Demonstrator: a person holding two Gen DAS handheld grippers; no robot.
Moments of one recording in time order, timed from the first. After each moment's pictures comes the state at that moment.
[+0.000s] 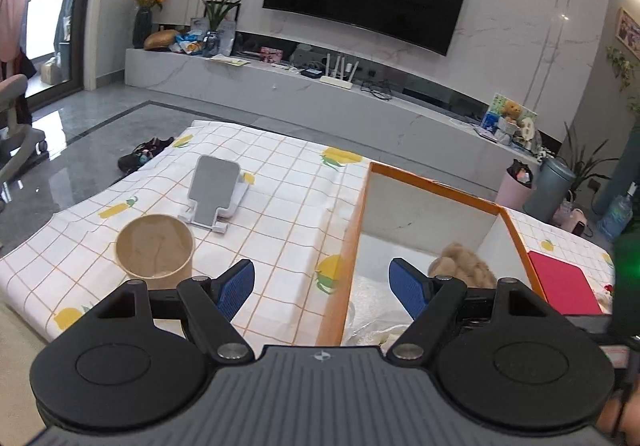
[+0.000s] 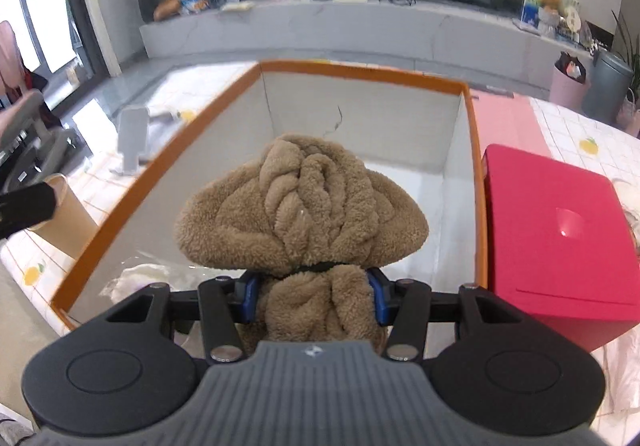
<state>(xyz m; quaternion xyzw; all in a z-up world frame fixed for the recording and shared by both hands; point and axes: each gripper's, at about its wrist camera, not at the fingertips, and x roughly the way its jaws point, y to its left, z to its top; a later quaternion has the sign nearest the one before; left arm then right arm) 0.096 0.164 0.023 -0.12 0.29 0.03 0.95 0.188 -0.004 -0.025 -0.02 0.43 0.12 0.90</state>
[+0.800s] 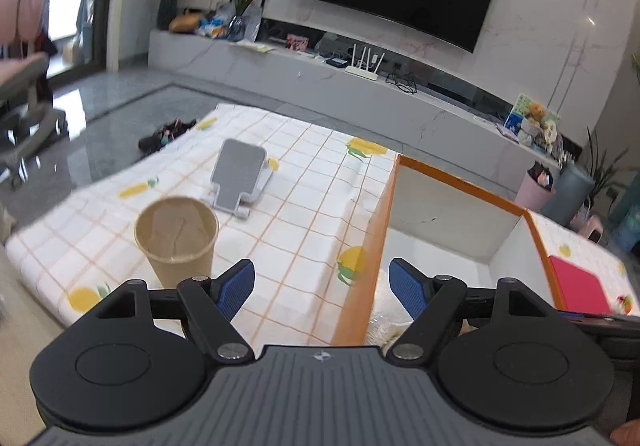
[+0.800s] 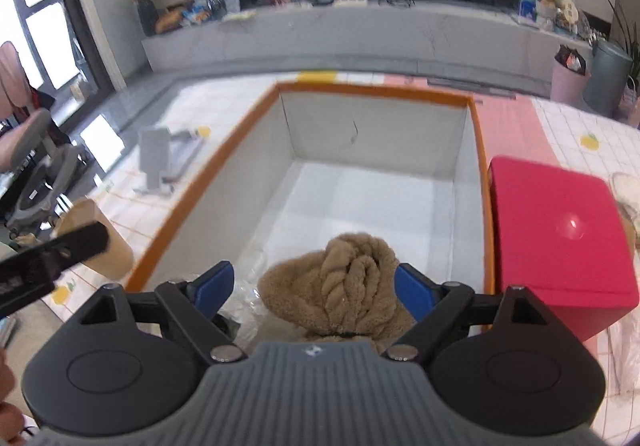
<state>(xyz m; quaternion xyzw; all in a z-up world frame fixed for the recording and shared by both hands) 0.094 0.173 0.022 -0.15 0.31 0.06 0.94 0.167 -0.006 0.009 0.03 0.40 0.14 0.90</state>
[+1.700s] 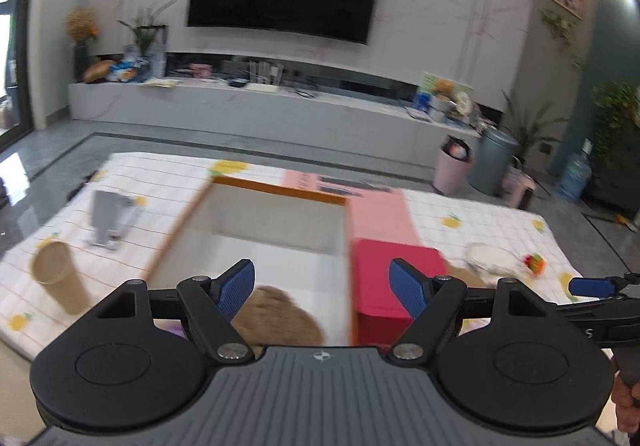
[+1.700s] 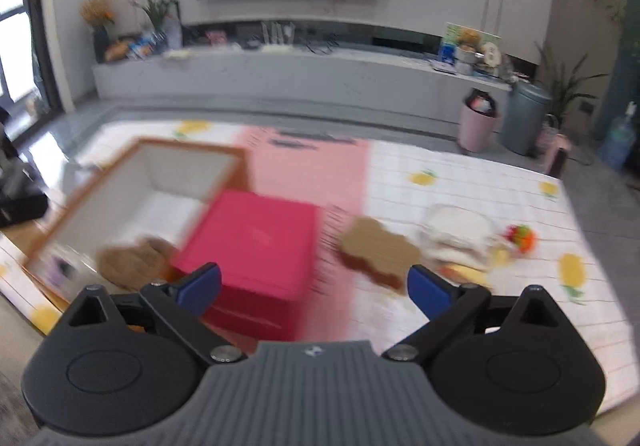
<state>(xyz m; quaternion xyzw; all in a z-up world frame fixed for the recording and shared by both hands) 0.074 -0.023 0.091 -0.06 0.29 -0.04 0.95 0.106 -0.242 0.062 -0.04 0.36 0.04 0.93</state>
